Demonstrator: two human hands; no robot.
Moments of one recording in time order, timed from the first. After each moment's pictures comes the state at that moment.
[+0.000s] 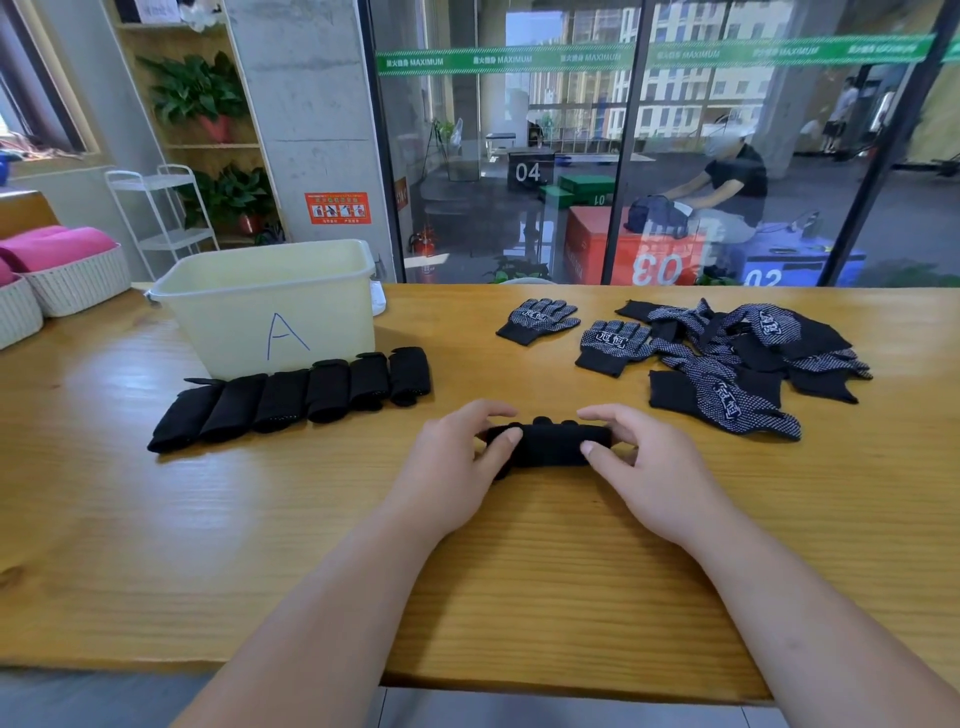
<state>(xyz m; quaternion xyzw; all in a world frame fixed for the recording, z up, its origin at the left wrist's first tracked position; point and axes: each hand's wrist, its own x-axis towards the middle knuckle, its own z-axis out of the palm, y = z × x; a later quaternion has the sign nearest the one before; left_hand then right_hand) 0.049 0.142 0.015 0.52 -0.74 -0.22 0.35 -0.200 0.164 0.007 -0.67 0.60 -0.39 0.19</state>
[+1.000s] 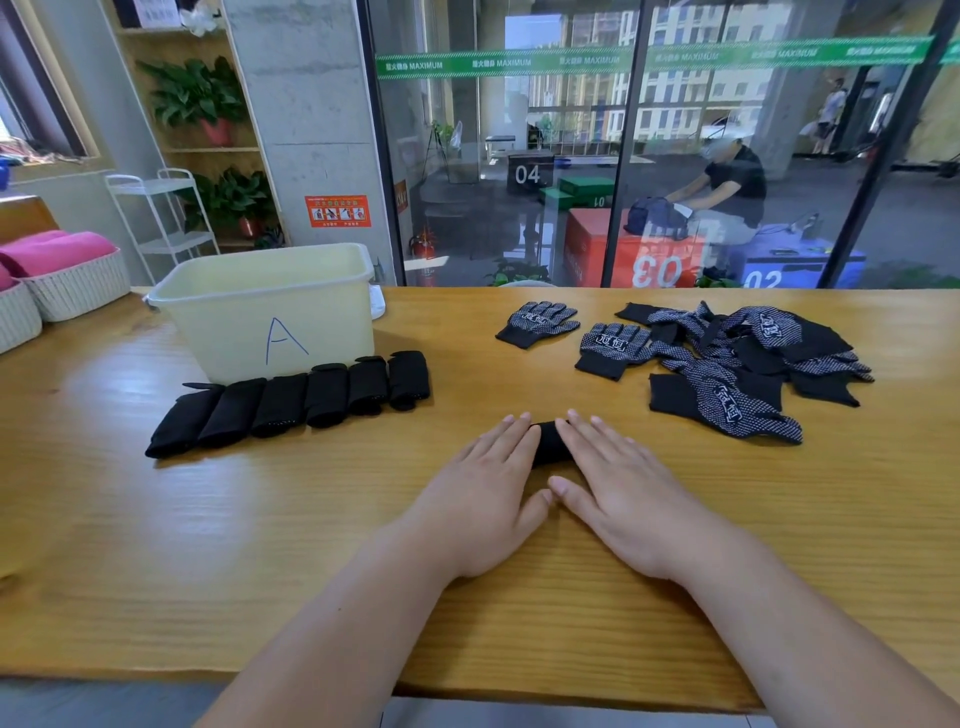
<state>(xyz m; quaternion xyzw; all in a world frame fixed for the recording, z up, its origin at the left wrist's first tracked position) 0.032 0.151 0.002 0.46 -0.88 -0.04 0.11 -0.186 0.168 0.002 -0.79 0.60 -0.07 0.06</state>
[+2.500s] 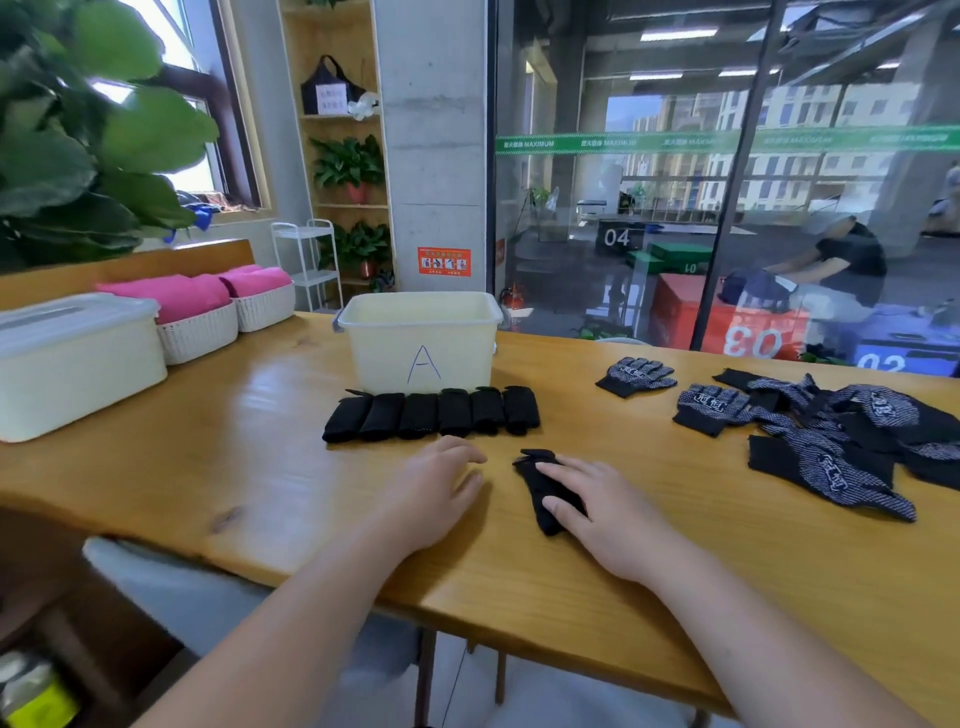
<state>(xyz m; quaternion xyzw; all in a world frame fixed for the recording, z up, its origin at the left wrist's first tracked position) 0.196 0.172 0.011 0.60 -0.76 -0.06 0.26 -0.075 0.161 0.011 -0.83 0.52 -0.15 0.13</state>
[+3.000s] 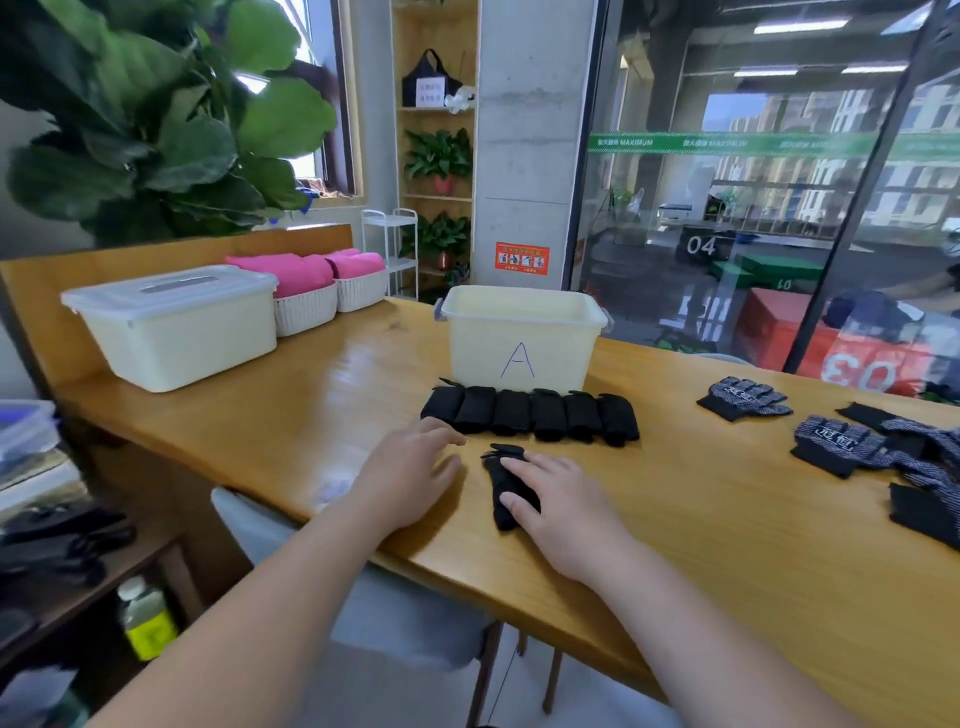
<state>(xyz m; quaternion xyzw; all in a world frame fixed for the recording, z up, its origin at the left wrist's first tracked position) 0.327 0.194 0.009 0.67 -0.70 0.02 0.27 0.083 0.171 0.014 -0.87 0.47 -0.14 0.08</state>
